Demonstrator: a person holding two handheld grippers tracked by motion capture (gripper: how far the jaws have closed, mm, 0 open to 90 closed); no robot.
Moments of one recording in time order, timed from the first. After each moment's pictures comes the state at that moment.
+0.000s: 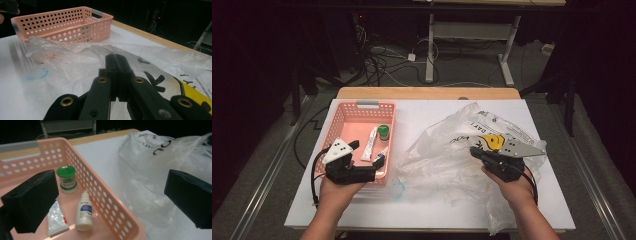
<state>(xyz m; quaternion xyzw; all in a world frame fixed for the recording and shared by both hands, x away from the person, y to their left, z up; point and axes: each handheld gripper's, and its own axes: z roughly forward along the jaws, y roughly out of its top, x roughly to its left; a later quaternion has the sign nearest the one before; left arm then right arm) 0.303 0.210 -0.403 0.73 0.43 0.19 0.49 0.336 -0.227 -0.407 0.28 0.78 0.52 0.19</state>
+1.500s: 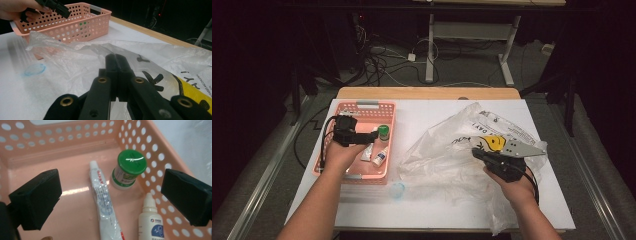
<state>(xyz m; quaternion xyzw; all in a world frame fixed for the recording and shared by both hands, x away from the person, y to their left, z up) 0.425 0.233 -0.435 0.76 0.55 0.12 0.33 0.339 -0.233 -0.414 0.29 0.79 0.51 0.19</state>
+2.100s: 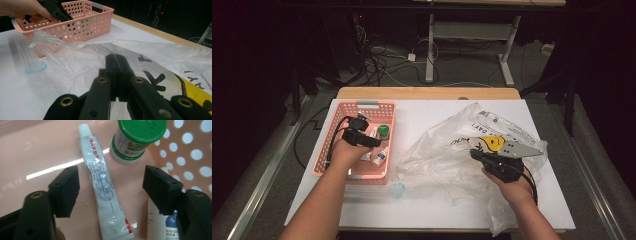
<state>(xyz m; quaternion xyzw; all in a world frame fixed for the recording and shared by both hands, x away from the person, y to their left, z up) 0.449 0.212 -0.455 0.81 0.54 0.06 0.21 0.339 -0.229 -0.417 0.28 0.79 0.51 0.18</state>
